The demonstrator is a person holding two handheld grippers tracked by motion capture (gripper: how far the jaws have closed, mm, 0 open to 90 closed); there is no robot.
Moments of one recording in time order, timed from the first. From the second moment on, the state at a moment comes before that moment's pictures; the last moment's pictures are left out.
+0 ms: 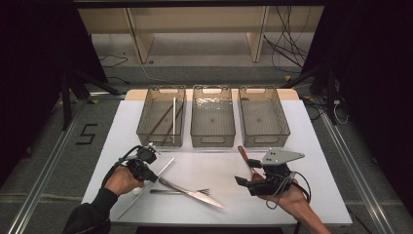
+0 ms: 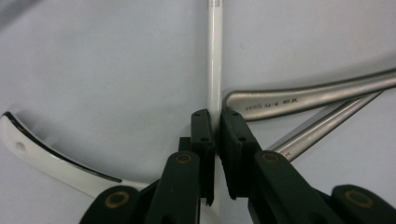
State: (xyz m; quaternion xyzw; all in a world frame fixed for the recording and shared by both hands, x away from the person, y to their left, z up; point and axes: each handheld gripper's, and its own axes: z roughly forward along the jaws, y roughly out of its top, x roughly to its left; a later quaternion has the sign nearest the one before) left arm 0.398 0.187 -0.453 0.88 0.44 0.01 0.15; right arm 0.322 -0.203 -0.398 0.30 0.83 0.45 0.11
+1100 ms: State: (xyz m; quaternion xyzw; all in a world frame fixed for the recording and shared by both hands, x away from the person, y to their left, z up) left arm 0.434 0.185 -0.362 0.81 0.44 0.03 0.38; right arm 0.323 -0.205 -0.398 0.31 0.83 0.46 0.12
